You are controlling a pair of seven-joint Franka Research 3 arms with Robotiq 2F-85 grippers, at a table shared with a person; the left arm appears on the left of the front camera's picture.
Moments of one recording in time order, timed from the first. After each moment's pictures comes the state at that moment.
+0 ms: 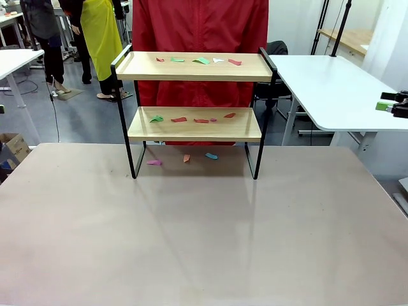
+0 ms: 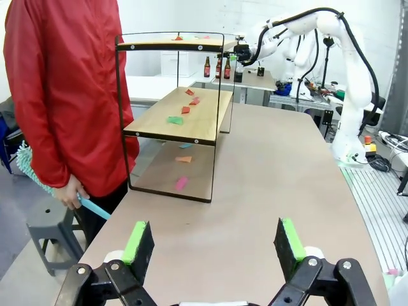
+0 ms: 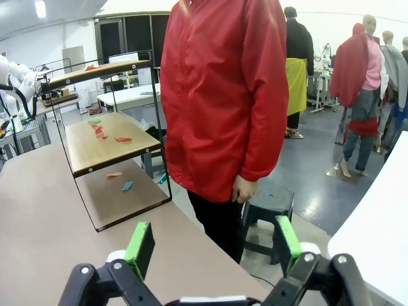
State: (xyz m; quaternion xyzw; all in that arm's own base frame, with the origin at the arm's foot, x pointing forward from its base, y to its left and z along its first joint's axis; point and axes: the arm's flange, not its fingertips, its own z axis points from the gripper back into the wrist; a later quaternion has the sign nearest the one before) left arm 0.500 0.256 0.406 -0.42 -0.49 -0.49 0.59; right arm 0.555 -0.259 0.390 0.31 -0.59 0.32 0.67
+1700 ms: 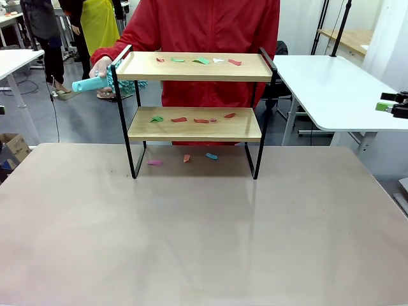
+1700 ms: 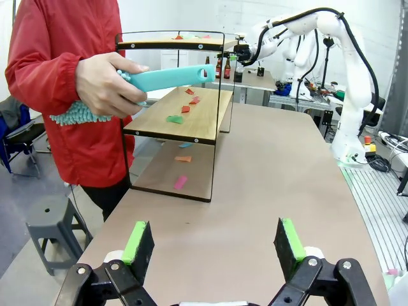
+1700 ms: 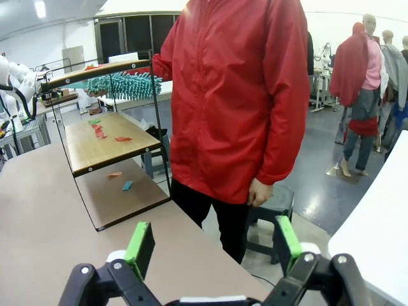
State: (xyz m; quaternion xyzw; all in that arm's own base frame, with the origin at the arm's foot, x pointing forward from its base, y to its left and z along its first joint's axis) left arm 0.501 0.256 0.404 -0.42 -0.49 -0.48 0.59; right arm 0.555 -0.259 0.389 0.31 -0.59 0.32 0.67
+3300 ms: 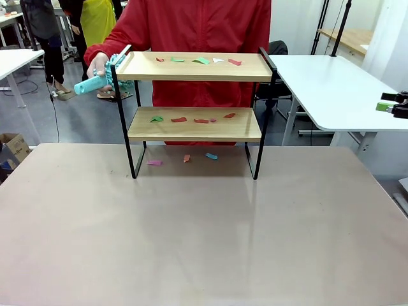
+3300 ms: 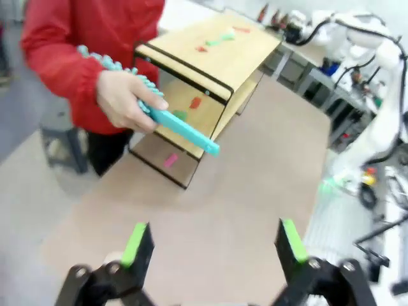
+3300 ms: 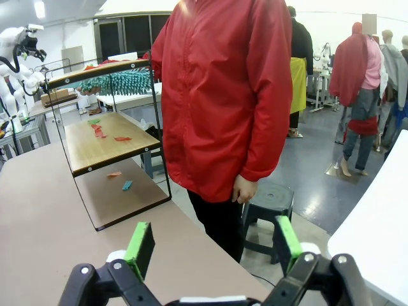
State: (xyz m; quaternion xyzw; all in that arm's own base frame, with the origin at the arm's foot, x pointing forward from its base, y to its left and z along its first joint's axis) left arm 0.445 0.163 0.669 -0.33 -0.34 -0.39 0.79; right arm 0.554 -0.260 0.388 0.31 -0.59 0.32 0.67
